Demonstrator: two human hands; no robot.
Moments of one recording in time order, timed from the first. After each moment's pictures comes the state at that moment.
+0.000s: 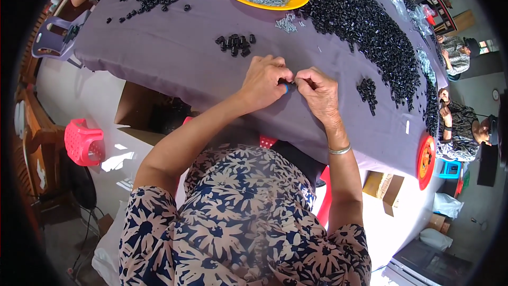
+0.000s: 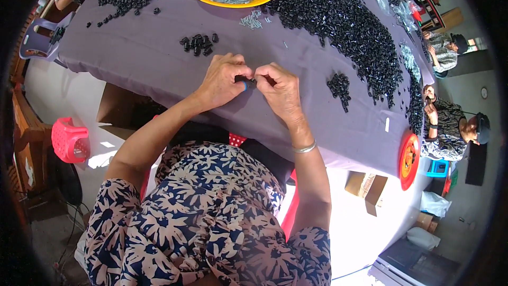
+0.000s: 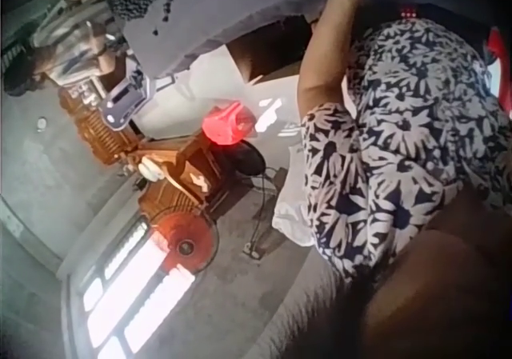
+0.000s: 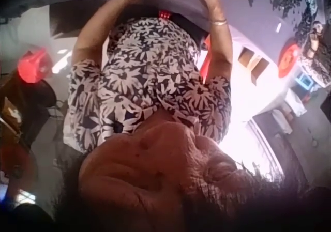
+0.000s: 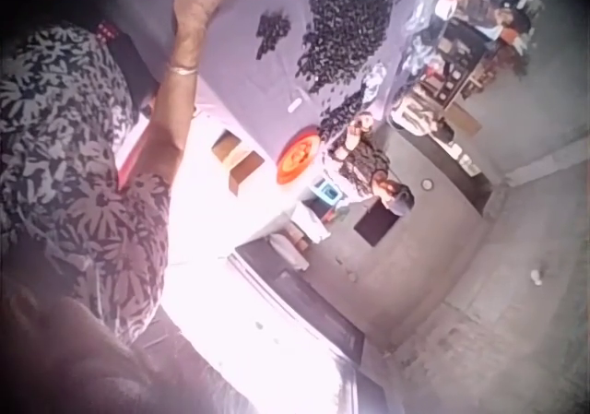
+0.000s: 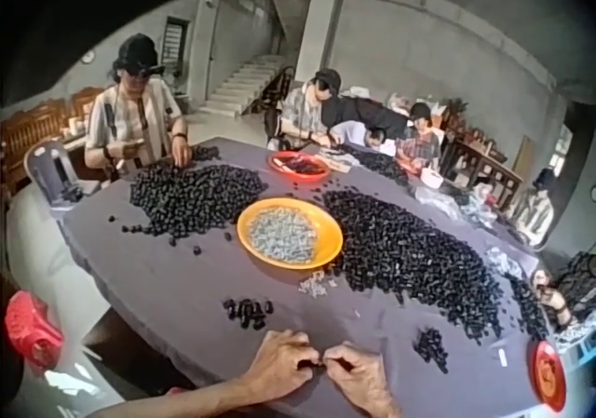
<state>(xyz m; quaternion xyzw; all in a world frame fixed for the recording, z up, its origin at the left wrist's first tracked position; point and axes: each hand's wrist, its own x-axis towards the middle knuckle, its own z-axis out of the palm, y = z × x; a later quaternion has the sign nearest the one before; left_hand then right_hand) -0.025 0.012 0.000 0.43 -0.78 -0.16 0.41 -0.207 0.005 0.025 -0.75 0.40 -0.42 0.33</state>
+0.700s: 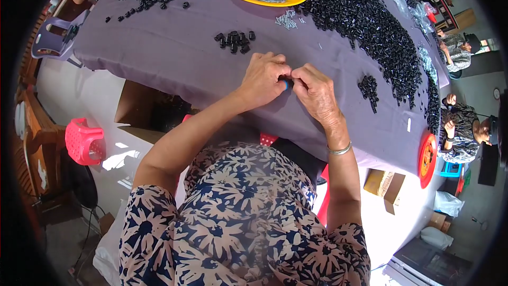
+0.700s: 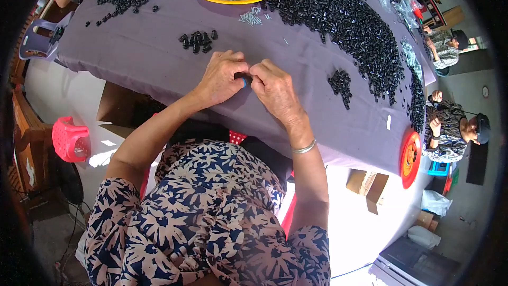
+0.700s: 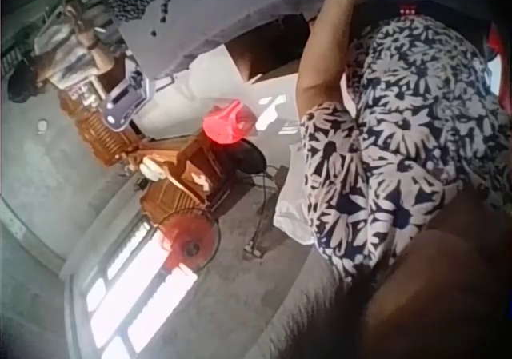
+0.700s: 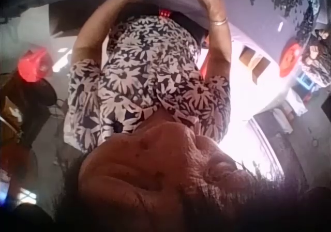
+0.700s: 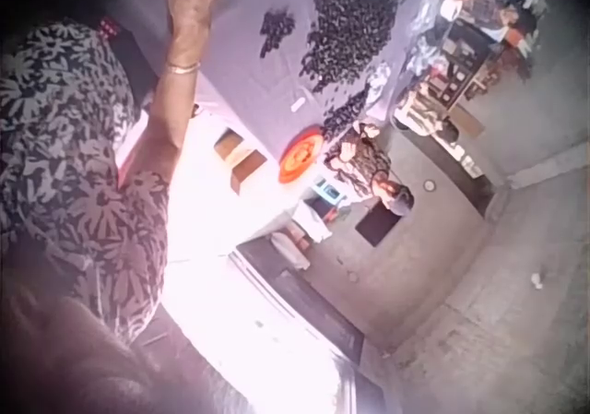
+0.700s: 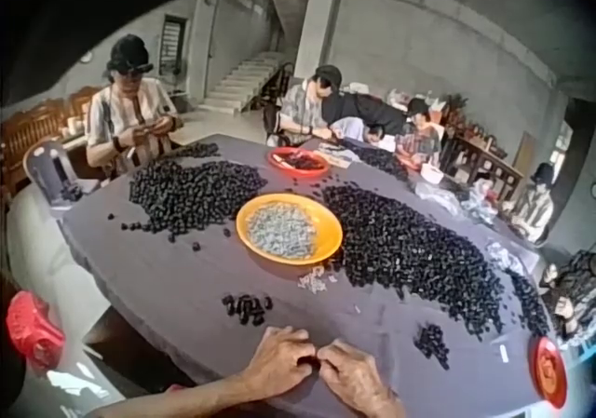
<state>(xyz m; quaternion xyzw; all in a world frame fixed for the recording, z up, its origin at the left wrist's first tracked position) -0.025 0.011 -0.001 0.43 -0.79 -0.15 0.40 -0.199 0.010 0.038 -0.85 0.35 -0.36 0.14</state>
